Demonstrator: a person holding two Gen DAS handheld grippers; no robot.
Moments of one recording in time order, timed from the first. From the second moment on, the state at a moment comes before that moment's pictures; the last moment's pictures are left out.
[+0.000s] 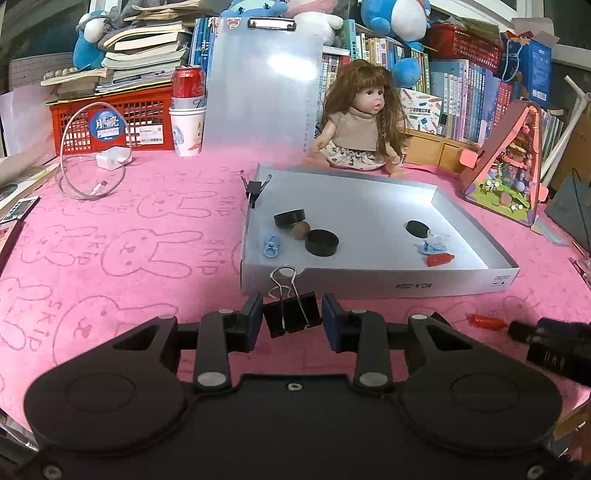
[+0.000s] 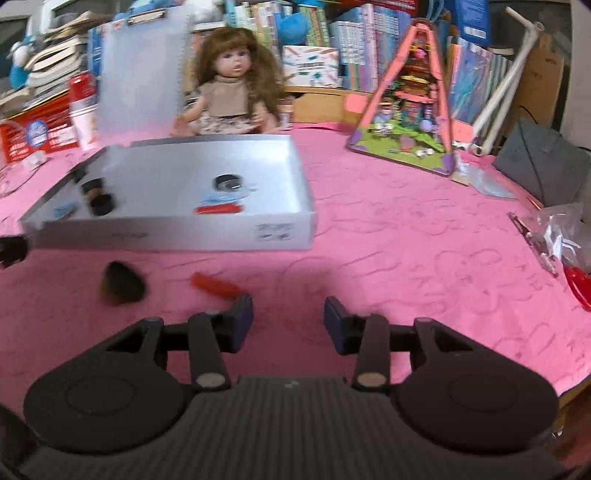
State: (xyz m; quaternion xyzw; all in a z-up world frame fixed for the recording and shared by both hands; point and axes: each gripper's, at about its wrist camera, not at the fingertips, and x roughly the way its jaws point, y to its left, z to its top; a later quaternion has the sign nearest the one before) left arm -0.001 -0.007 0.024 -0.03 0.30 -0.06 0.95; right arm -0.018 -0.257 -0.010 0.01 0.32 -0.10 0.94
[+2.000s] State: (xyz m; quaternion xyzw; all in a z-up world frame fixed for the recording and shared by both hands) left arm 0.014 -0.019 0.036 -0.02 0.28 -0.07 0.96; right arm -0.023 -0.212 -0.025 0.06 0.22 -0.10 0.97
